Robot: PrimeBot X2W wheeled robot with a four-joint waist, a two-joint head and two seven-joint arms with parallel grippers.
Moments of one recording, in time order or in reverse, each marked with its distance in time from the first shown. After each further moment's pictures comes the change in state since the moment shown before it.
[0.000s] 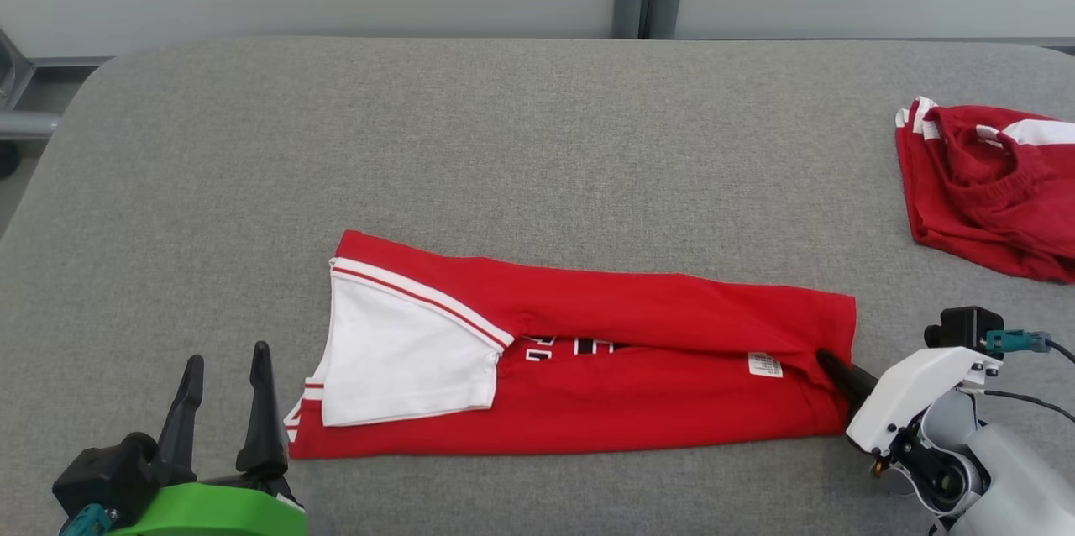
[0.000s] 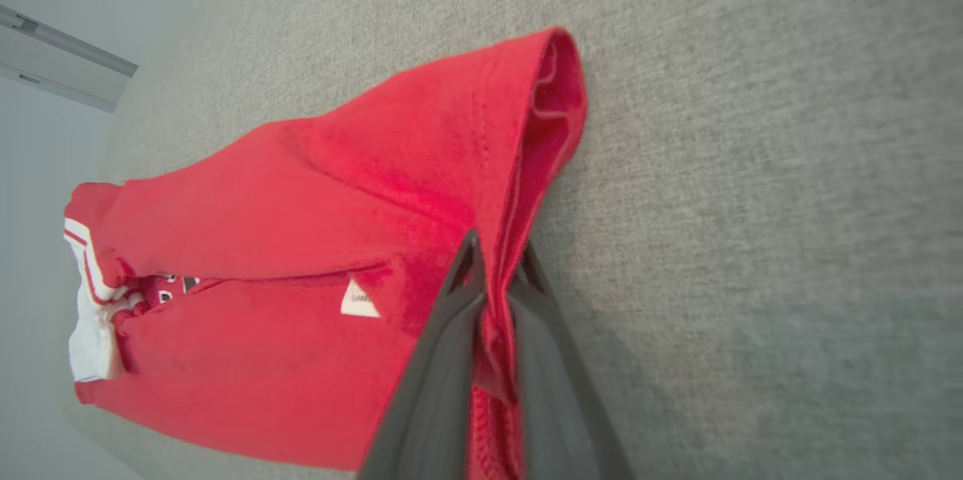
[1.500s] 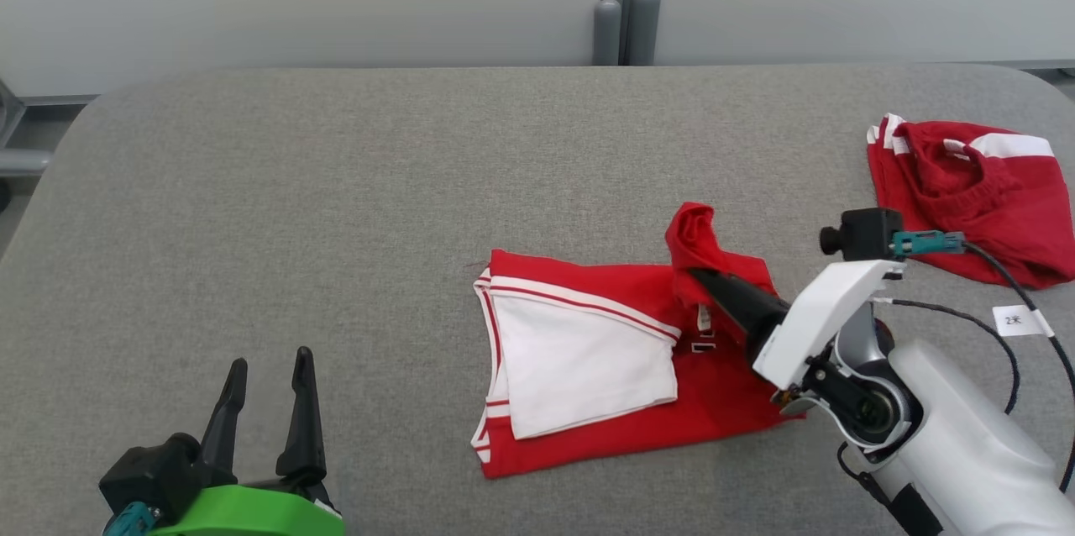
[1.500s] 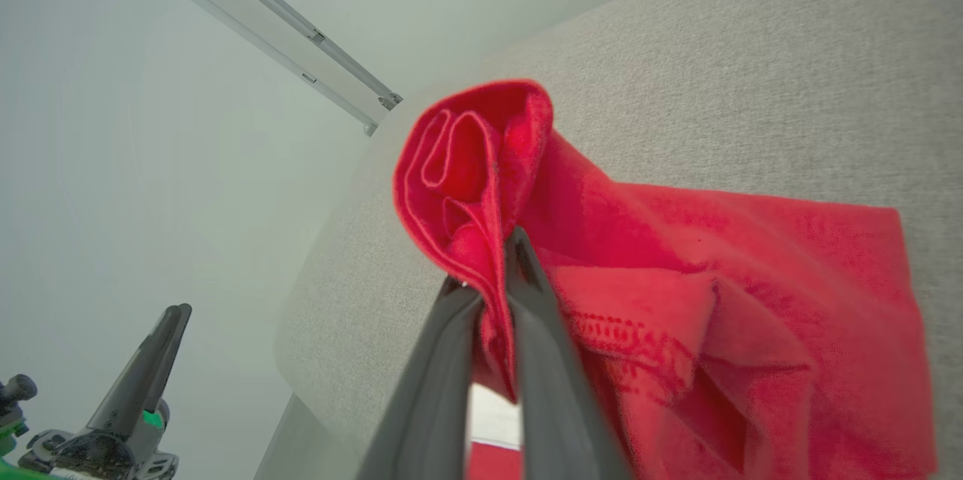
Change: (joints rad) left arm -0.002 -0.031 -0.048 0.003 0.008 0.001 0.006; right arm -0.108 0.035 0.098 -0.300 0.090 0.044 0.088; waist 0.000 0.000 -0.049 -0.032
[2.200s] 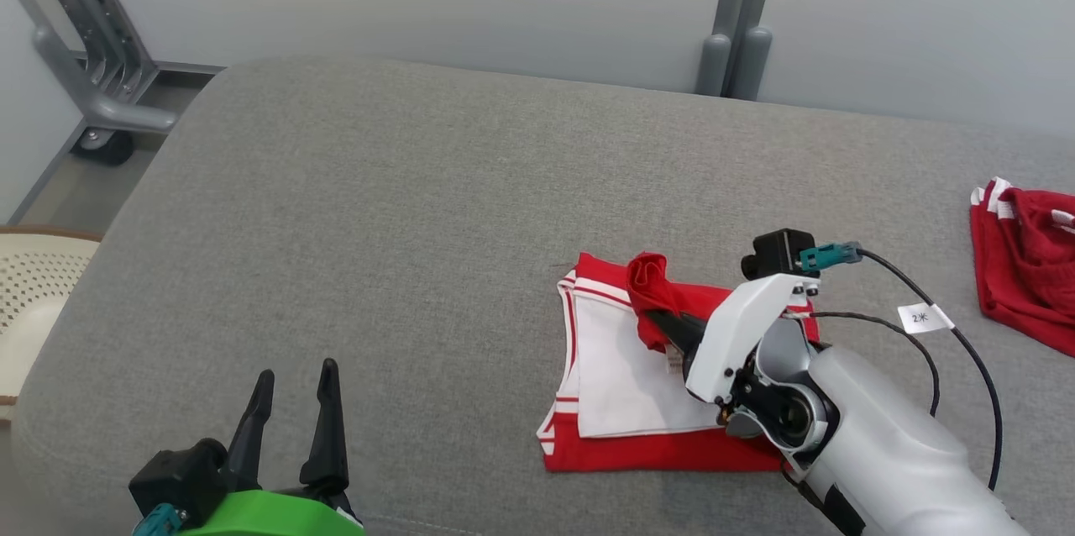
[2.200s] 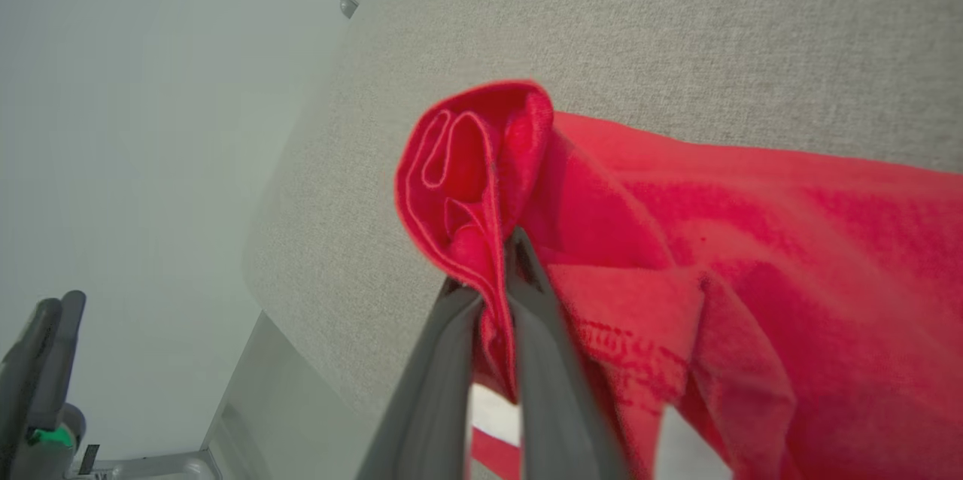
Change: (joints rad) left arm 0.001 -0.018 -0.035 0.030 -0.002 -0.002 0.005; right arm -0.071 0.135 0.089 0.193 -0.078 -0.109 0.034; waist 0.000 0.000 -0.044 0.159
